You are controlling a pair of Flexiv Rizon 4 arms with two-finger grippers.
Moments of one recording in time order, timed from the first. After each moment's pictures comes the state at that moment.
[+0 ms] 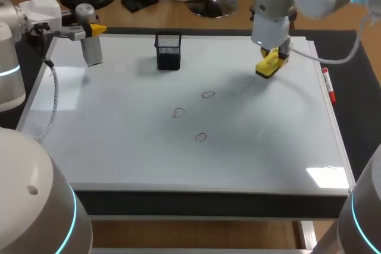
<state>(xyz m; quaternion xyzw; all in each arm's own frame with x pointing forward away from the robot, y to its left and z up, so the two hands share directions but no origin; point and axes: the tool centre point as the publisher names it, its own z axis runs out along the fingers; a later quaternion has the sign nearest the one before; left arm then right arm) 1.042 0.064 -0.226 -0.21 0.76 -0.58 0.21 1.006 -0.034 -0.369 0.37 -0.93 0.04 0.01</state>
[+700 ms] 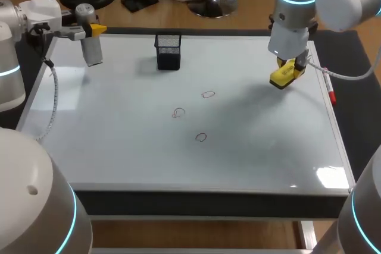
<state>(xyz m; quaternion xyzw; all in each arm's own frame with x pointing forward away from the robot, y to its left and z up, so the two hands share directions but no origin) 1.042 0.064 -0.226 -0.21 0.76 -0.58 0.21 0.965 -0.068 -0.370 0.34 -0.94 0.03 0.00</state>
